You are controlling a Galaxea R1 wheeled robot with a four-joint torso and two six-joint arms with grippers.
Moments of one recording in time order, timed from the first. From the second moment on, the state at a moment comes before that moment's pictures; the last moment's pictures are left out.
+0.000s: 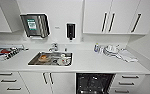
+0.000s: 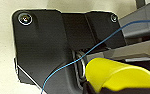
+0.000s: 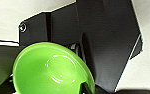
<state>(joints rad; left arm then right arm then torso) 1.54 2.95 -2.69 0.76 -0.26 -0.71 -1.50 3.04 -2.70 -0.42 0.05 0.46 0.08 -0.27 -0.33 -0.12</state>
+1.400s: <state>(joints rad) 1.55 2.94 -2.69 0.76 -0.29 -0.71 -1.50 3.03 -2.69 -0.42 0.06 0.46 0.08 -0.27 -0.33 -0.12</state>
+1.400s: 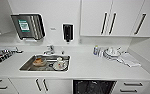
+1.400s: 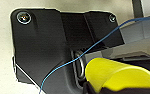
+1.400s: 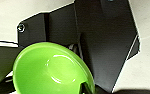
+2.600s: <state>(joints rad) 1.57 2.71 -2.33 0.77 -0.37 -0.71 -1.51 2.80 -2.31 -0.41 0.14 0.47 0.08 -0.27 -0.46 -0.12</state>
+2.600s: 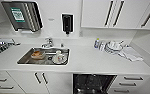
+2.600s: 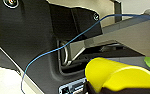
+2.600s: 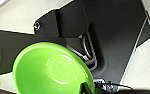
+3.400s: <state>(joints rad) 1.54 2.38 -1.90 0.77 -0.40 -0.71 -1.49 2.79 -2.31 -0.41 0.15 0.47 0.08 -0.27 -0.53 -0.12</state>
